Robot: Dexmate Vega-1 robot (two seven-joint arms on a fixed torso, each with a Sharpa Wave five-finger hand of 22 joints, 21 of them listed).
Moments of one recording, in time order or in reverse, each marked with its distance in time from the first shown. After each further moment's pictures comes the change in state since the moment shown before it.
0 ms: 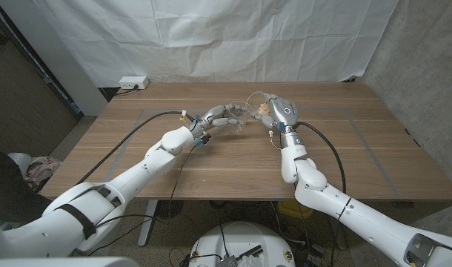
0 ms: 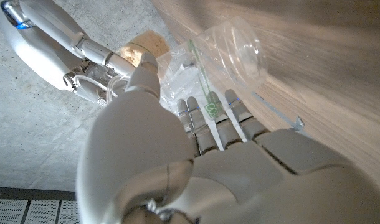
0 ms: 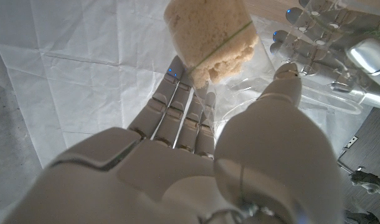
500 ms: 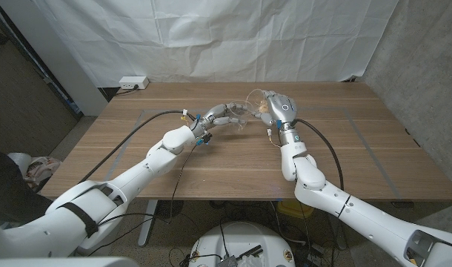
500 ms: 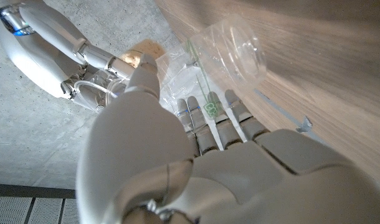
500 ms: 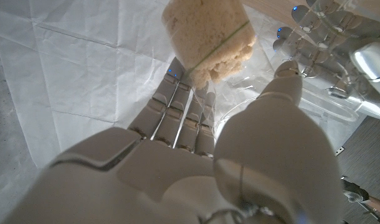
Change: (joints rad) left arm -0.004 -0.008 0.002 0.008 -0.003 -0.011 -0.005; left_hand 0.000 0.000 0.000 0.000 0.000 0.000 0.000 0.000 0.000 0.000 0.000 0.000 0.004 0.000 0.000 0.000 0.000 0.000 0.000 0.000 0.000; right arm 0.017 -0.009 -0.020 -0.011 -0.102 -0.047 0.034; right_hand 0.000 0.002 -0.013 0.004 0.000 0.000 0.000 -0.009 0.004 0.000 0.000 0.008 0.005 0.004 -0.004 -0.007 0.007 -0.004 0.004 0.004 -0.005
